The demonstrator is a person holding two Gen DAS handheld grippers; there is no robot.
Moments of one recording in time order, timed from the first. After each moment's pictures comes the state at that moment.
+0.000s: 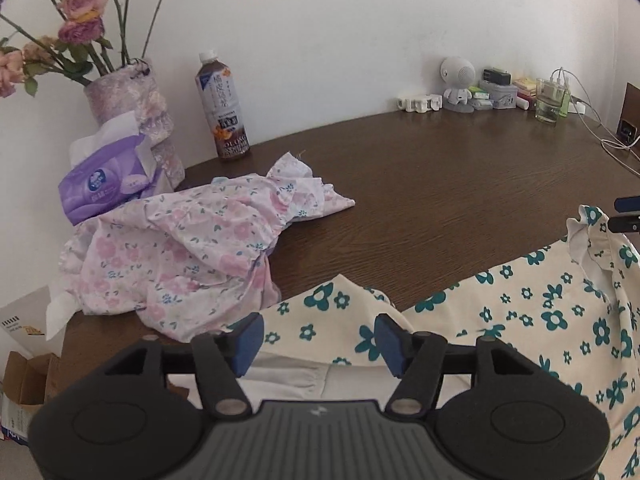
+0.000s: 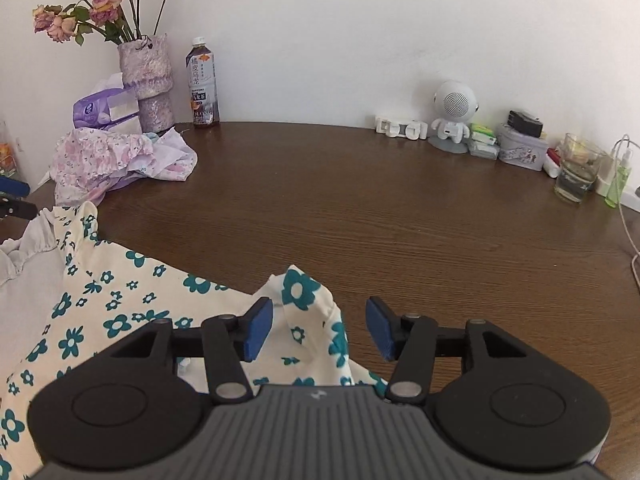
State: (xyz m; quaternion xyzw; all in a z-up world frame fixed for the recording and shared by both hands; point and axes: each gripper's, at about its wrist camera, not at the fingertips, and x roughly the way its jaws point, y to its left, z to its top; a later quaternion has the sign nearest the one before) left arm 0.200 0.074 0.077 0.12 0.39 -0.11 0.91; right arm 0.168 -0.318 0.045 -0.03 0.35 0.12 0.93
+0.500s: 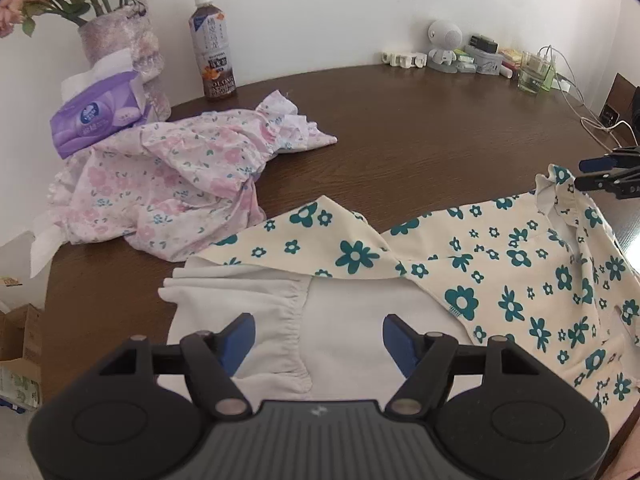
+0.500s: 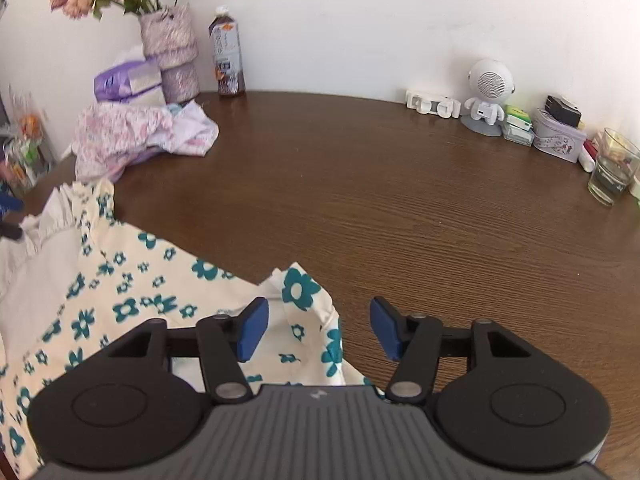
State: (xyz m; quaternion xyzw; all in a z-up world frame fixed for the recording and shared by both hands) left arm 0.155 0.102 0.088 0.09 0.45 -0.14 0.88; right arm 0.190 -0.328 0.050 -0.06 0.40 0.17 0.90
